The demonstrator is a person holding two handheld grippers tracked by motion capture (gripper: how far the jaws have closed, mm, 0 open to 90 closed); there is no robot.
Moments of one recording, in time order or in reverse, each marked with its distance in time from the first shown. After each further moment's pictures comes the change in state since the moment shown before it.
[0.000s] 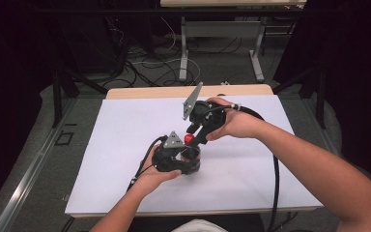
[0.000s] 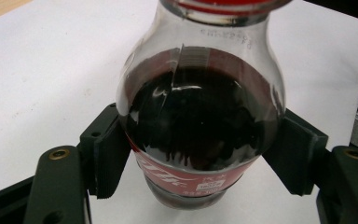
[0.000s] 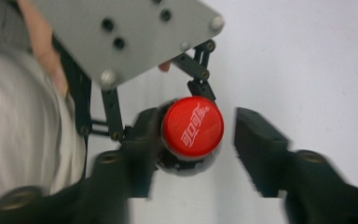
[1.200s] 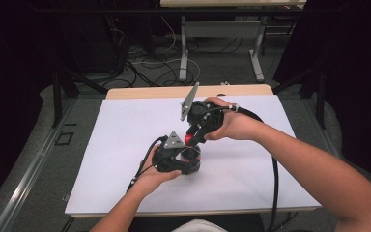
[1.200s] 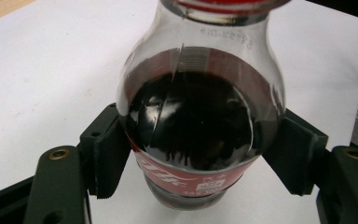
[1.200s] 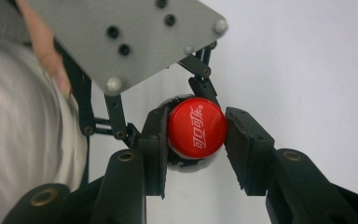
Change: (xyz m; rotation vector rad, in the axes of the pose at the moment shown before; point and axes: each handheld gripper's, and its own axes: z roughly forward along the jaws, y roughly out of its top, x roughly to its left) left arm -0.003 0.000 0.000 0.007 0.001 0.003; right arm 0.004 0.007 -0.002 0.051 -0.002 -0.080
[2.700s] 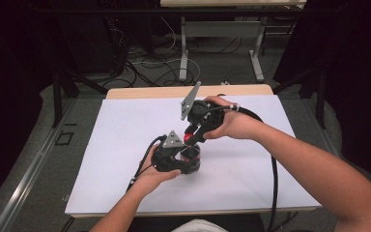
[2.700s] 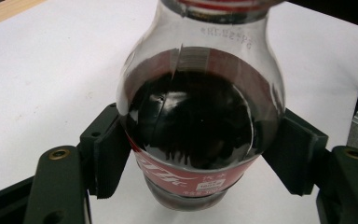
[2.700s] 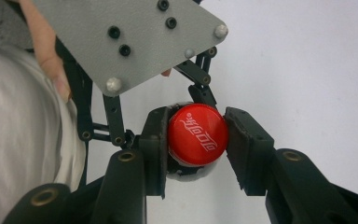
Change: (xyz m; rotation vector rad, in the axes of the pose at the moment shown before) left arm 0.000 0.002 -0.003 -0.019 -0.010 -0.009; right arm -0.001 0.000 -0.001 -0.044 0.007 0.010
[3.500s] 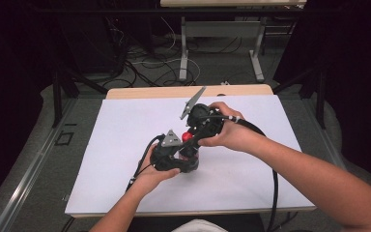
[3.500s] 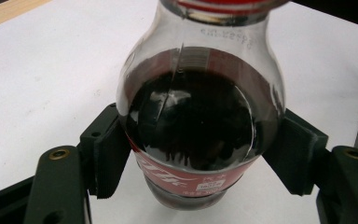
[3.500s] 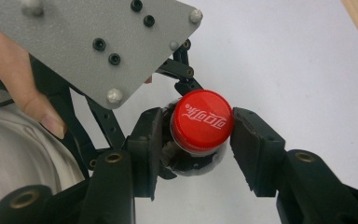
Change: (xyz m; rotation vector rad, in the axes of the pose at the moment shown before) left arm 0.004 0.000 -0.002 0.001 0.034 -0.008; right arm 0.024 0.000 0.002 -0.022 -0.179 0.281
